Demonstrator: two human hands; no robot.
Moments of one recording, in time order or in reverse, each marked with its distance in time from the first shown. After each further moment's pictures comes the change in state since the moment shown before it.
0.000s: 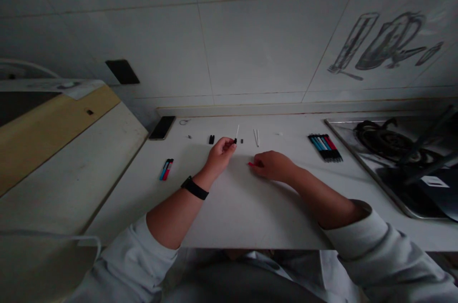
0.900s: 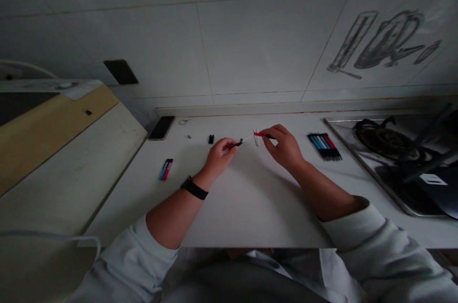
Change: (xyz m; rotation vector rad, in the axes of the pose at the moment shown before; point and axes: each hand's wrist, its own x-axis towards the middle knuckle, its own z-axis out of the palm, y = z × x) left_hand -0.002 0.008 -0.003 0.119 -0.020 0.158; right_hand 0.014 0.036 -0.009 0.282 0.817 -0.182
